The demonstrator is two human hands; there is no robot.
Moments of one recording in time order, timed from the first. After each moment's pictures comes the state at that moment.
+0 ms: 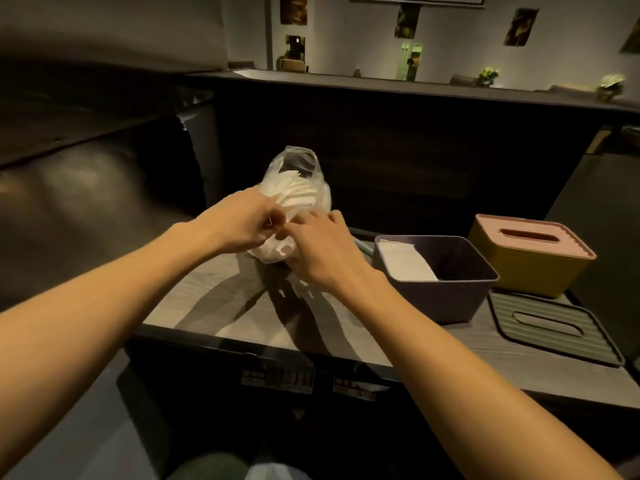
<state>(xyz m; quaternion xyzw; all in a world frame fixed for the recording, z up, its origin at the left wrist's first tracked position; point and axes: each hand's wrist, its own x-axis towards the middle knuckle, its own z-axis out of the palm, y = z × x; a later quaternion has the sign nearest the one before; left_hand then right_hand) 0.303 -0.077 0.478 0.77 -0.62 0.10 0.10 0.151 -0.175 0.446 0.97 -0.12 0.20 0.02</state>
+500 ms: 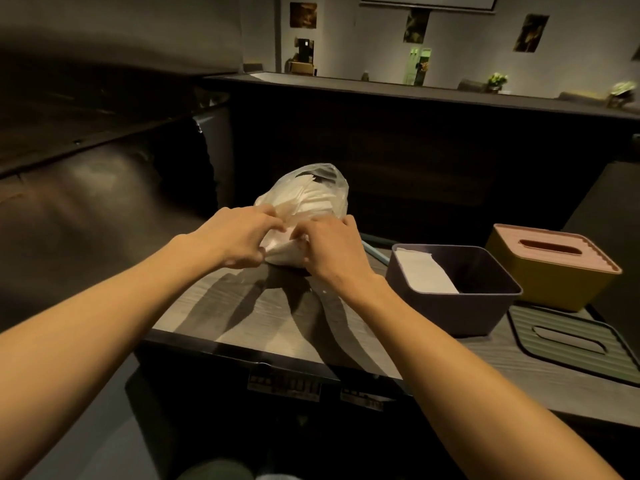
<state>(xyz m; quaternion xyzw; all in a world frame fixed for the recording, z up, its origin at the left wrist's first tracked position) 0.325 -0.063 0.466 0.80 -0.59 0.10 -0.03 0.182 -0.185 0.430 0.95 -0.16 0.27 -0.02</state>
